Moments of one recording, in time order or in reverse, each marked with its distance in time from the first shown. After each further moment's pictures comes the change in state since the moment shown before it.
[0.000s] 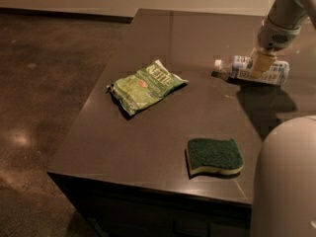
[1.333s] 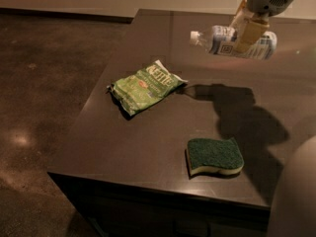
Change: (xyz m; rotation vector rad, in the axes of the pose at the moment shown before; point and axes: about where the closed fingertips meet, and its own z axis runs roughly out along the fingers) arm -0.093 0.041 -0.105 0.075 -0.169 -0.206
